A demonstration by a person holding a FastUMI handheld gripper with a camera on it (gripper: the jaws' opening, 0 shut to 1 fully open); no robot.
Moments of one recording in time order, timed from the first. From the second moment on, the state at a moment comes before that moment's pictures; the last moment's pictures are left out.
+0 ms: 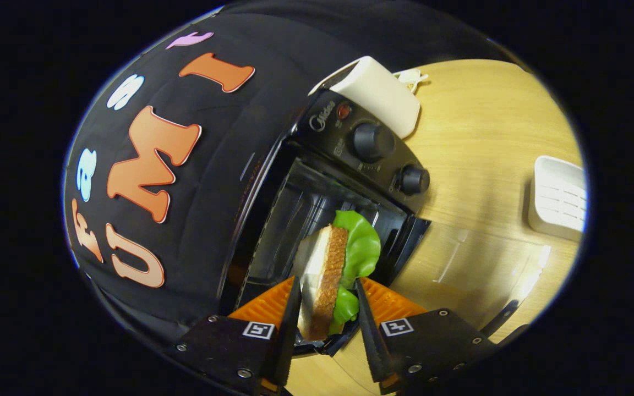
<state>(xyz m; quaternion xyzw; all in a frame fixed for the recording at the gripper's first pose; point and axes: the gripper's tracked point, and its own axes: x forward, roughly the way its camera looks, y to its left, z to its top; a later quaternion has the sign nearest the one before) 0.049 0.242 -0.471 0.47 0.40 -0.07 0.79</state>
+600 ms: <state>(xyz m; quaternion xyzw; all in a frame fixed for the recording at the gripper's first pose) 0.045 0.255 -0.483 0.44 0.43 -0.08 0.78</state>
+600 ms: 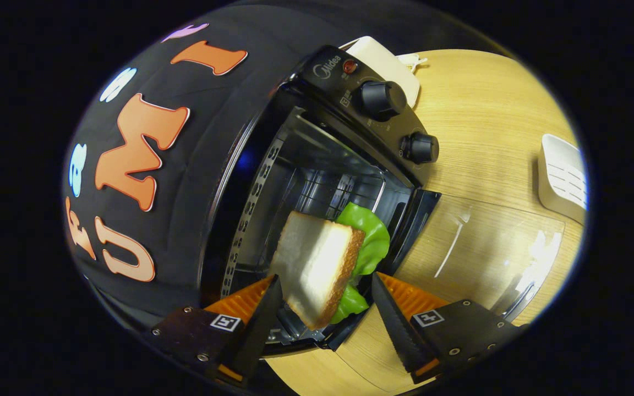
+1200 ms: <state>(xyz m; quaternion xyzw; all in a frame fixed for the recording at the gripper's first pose) -0.007 0.229 -0.431 0.27 0.42 0.02 0.87</state>
